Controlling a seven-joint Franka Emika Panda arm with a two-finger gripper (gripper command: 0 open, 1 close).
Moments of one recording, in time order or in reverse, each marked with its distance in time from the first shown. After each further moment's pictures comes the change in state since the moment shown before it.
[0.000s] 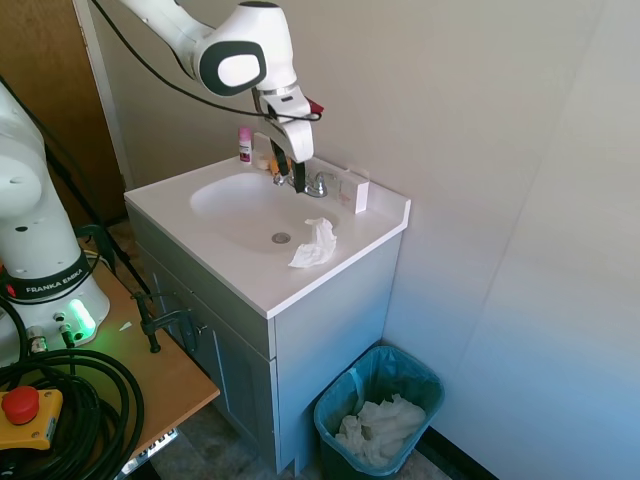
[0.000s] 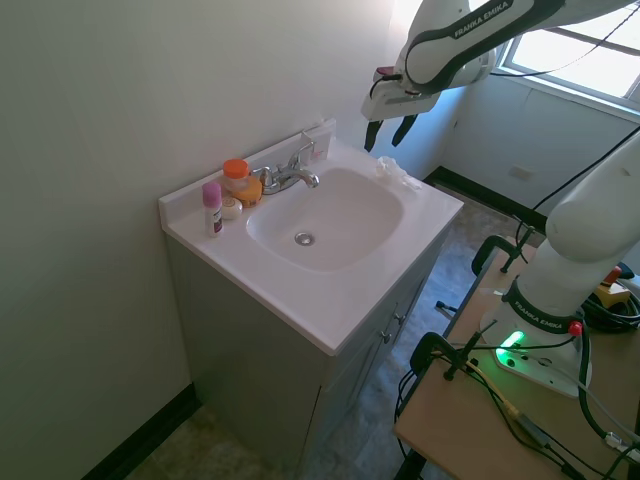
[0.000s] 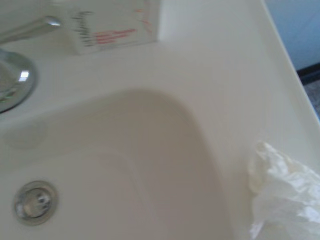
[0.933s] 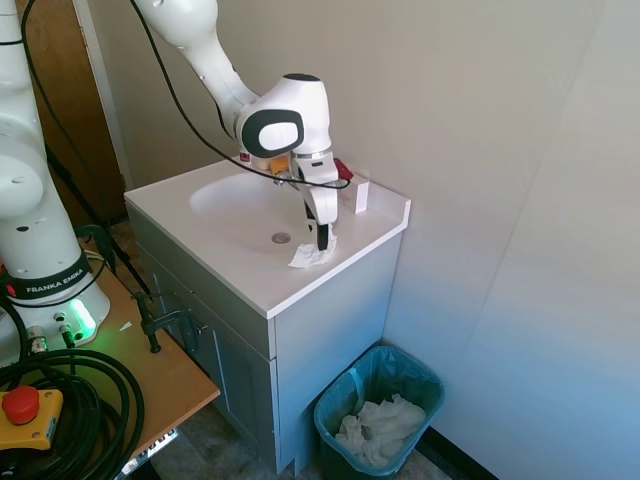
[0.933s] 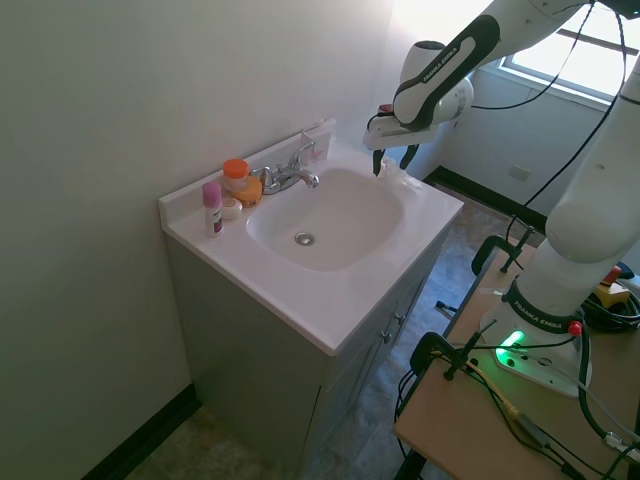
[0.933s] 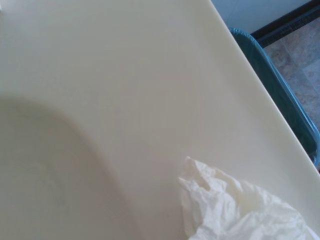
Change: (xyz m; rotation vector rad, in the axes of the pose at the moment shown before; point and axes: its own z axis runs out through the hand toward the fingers) arm 0.047 0.017 0.092 -0.090 -0.012 0.133
